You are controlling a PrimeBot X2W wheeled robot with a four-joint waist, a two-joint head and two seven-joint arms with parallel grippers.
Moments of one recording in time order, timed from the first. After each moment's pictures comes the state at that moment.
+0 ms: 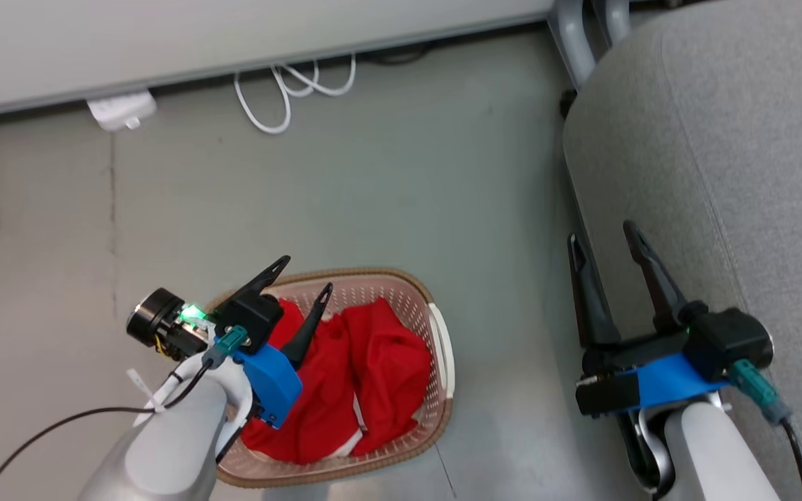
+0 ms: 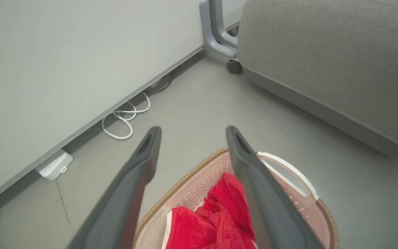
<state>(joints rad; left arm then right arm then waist) -0.62 0.19 -0.56 0.74 -0.10 -0.13 -0.26 -0.26 -0.05 0.11 0.19 0.08 0.13 -0.26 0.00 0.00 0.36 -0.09</state>
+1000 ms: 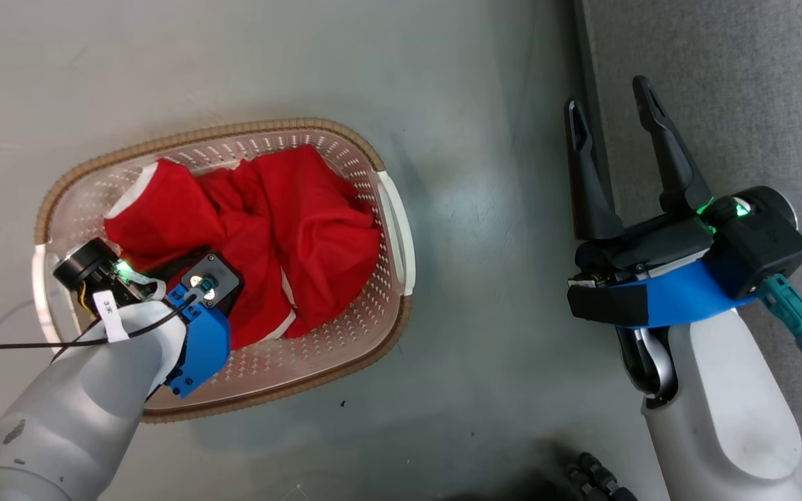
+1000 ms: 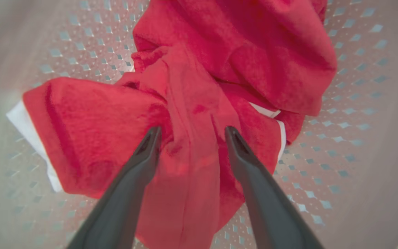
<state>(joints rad) -0.98 0.29 -1.16 1.19 -0.33 -0.13 -0.22 -0.49 -0.05 0.15 0.10 0.07 0.13 -0.26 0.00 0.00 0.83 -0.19</state>
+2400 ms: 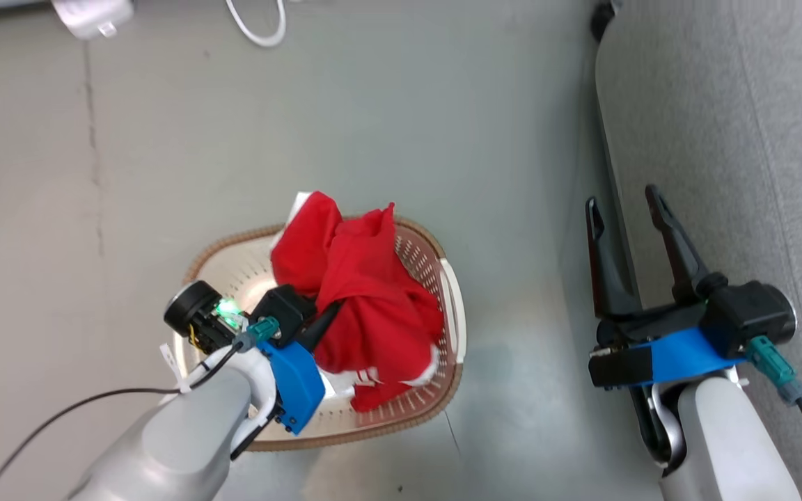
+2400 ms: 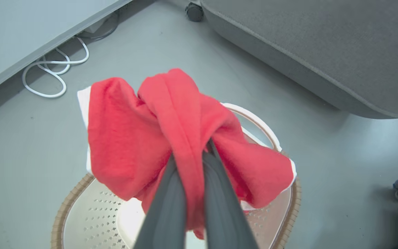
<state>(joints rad) -0.80 0.25 -1.05 0.83 -0.49 -0.10 -0.26 -0.33 -0.05 0.07 0.18 0.04 0.13 -0.26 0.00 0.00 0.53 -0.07</state>
